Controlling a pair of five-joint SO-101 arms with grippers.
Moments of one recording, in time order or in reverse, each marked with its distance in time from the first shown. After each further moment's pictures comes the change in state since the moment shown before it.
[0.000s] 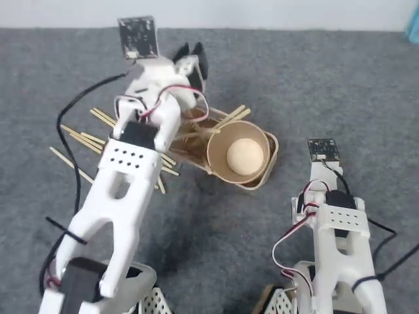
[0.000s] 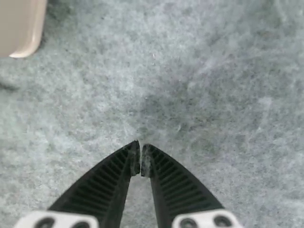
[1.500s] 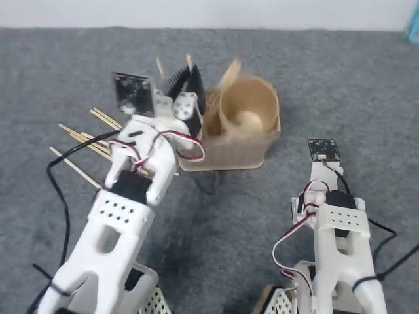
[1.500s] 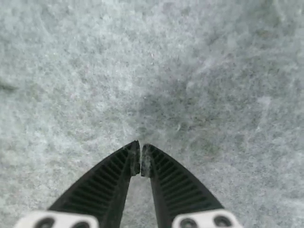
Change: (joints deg) left arm 4.7 -21.4 28.8 -3.0 -4.7; right arm 0.1 0.0 0.0 0.0 0.0
